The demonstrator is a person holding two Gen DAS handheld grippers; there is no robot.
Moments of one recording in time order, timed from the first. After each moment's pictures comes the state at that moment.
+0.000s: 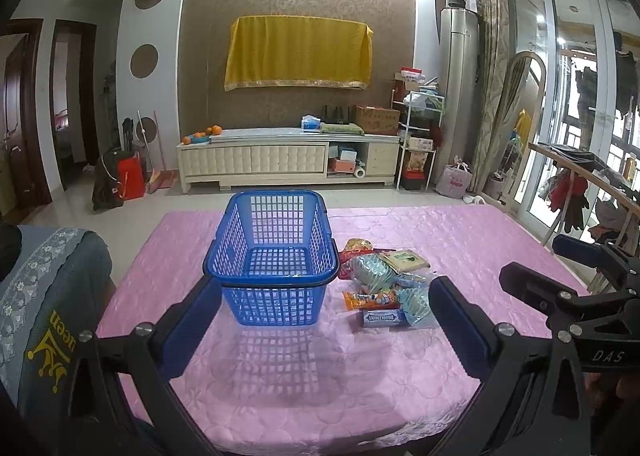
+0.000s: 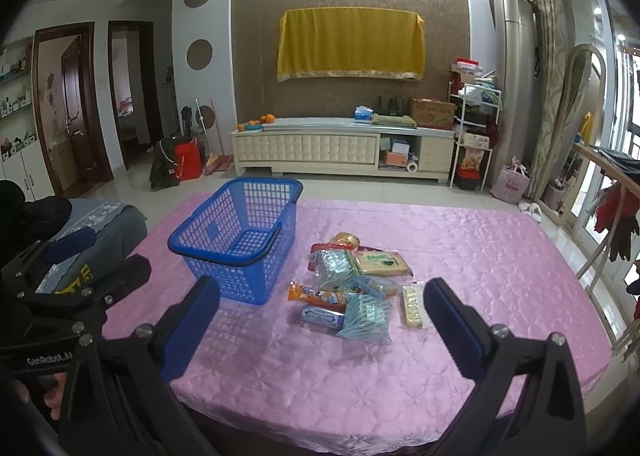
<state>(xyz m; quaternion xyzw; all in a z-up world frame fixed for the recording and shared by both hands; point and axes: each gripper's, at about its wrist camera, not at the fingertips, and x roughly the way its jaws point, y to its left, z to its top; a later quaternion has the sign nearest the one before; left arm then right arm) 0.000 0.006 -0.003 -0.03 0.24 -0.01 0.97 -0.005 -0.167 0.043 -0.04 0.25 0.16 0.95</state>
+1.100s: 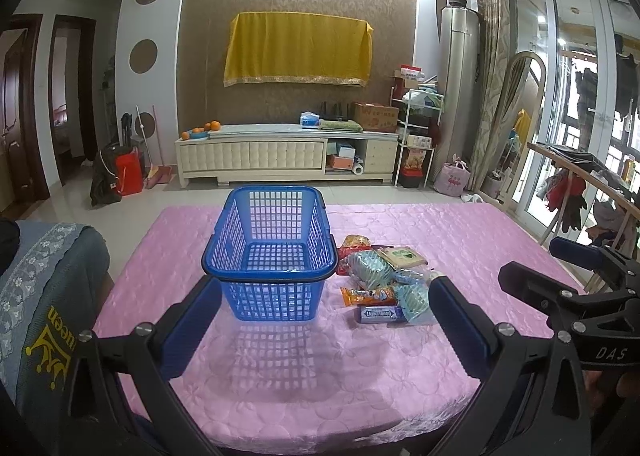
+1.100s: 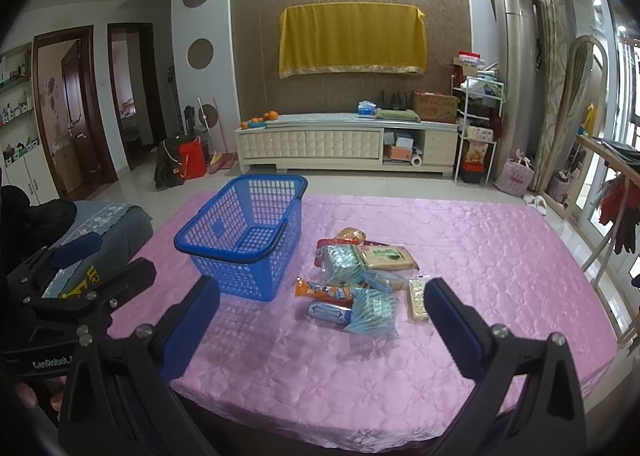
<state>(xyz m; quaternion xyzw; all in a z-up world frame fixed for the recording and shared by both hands) -0.001 0.006 -0.001 -0.03 0.24 -0.01 0.97 -0.006 -0.169 0.040 -0.02 0.26 0.17 0.95</state>
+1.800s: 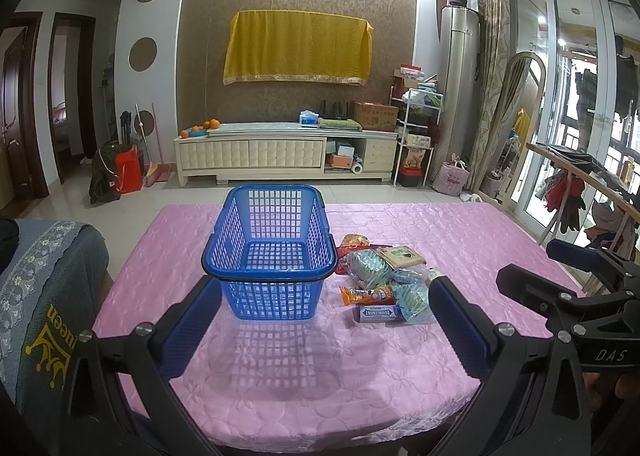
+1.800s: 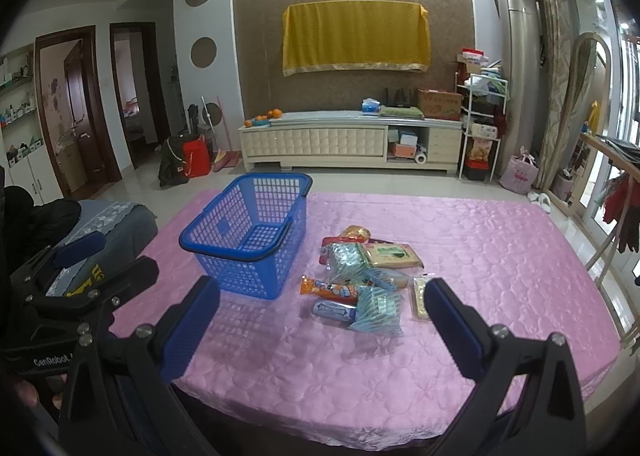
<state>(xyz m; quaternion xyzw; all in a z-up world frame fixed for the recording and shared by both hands) -0.002 0.007 0.001 -0.04 0.24 -0.01 0.97 -0.008 -0.168 0.045 -0.02 0.27 0.18 0.95</state>
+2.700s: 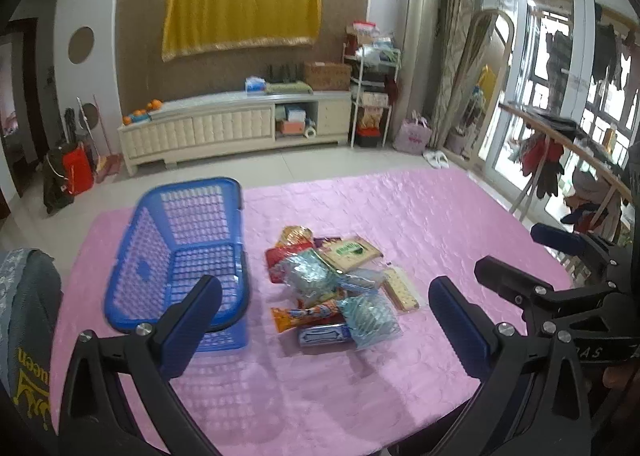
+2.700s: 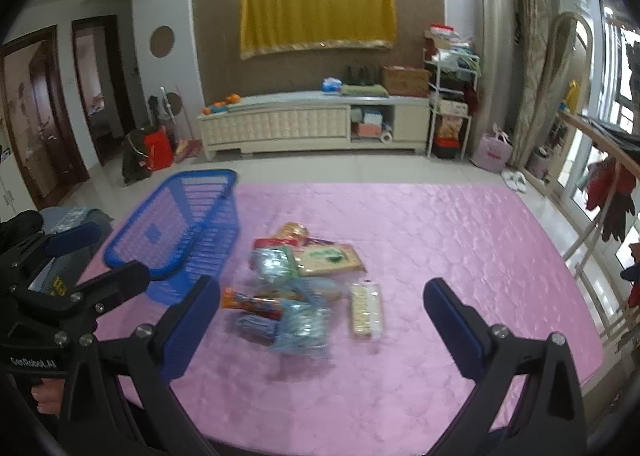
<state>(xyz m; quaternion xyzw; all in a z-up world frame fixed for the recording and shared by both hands) 0.115 -0.065 -0.013 0.00 0.33 -0.10 0.94 0.084 -0.234 0.035 -0.02 0.31 0.12 0.94</state>
